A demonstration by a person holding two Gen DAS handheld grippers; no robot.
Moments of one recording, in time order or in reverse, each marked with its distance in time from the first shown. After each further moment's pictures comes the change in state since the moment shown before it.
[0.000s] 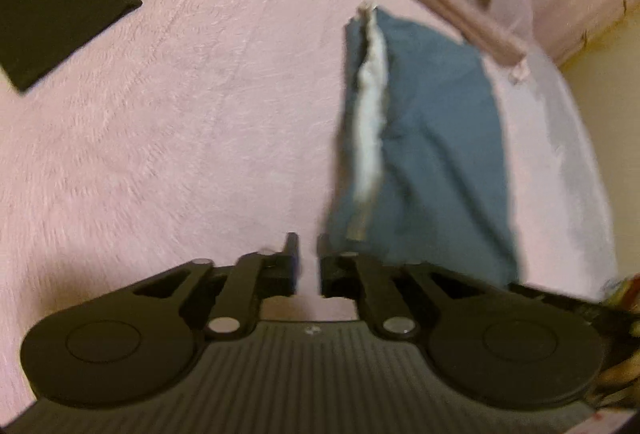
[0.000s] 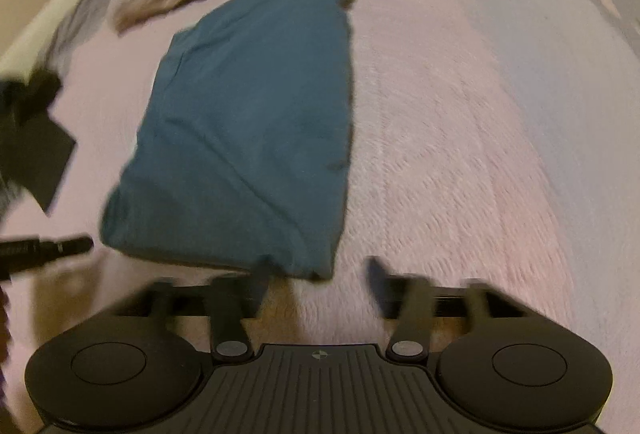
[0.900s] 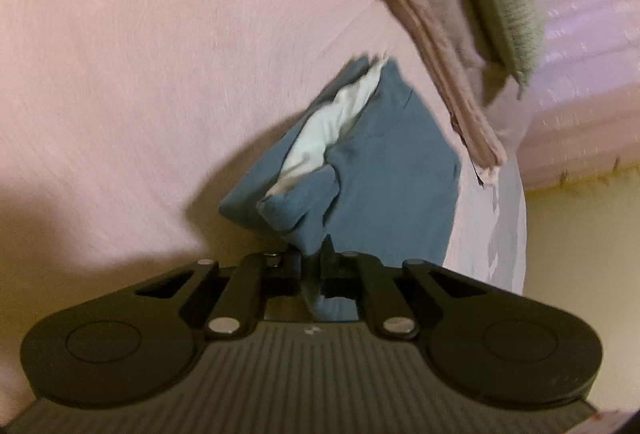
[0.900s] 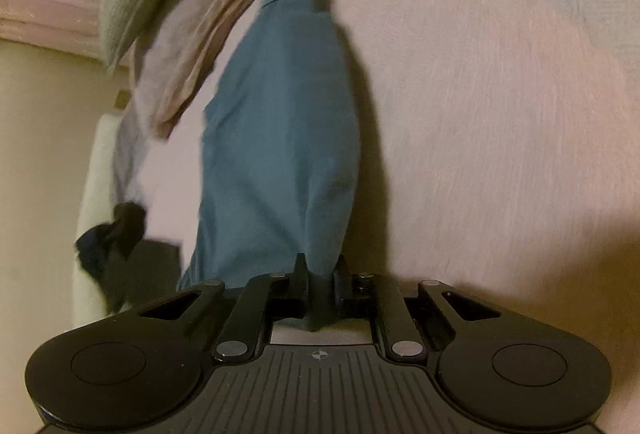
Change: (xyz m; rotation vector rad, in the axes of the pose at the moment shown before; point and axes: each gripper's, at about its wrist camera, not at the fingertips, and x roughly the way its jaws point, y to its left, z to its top) left arm 0.002 0.004 -0.003 -0.390 -0.088 -0.137; right arm 0.012 -0.011 -0.012 0.428 0.031 0.369
